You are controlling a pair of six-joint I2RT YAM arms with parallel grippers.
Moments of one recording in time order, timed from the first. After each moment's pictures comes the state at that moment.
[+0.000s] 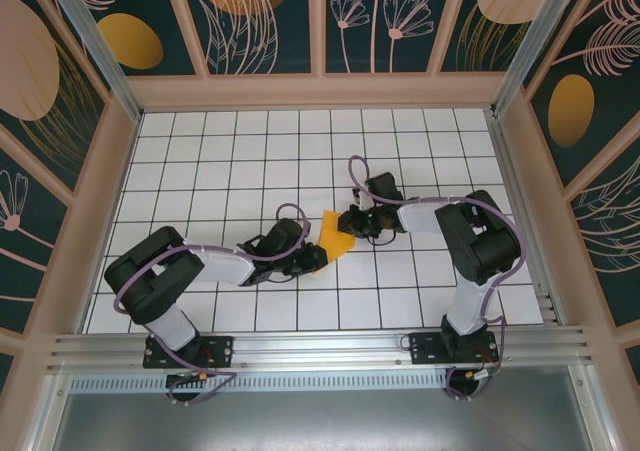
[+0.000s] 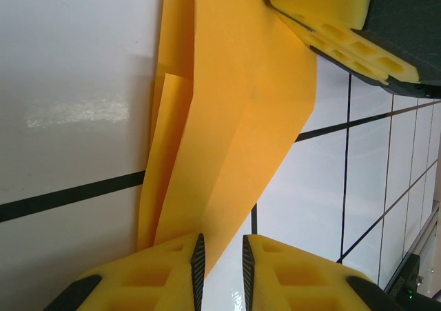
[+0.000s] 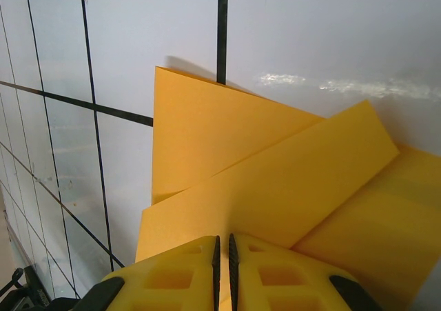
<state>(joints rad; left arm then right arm) -0.85 1.65 0.57 0.32 0.27 -1.05 0.49 1.82 0.85 -0.01 -0.57 0.63</state>
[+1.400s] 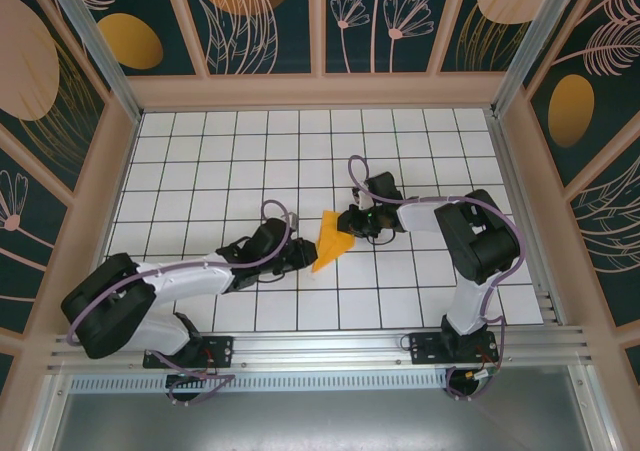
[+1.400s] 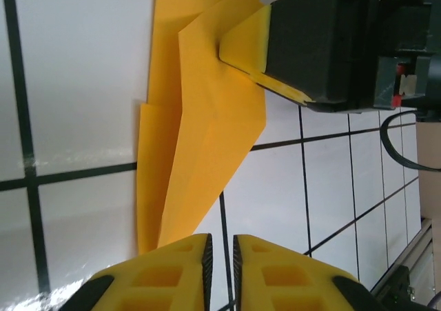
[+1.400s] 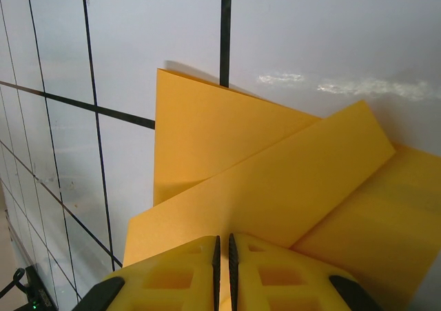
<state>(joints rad) -0.86 1.40 0.54 0.17 0.13 -1.02 0.49 1.83 0.86 -0.01 -0.57 0.63</state>
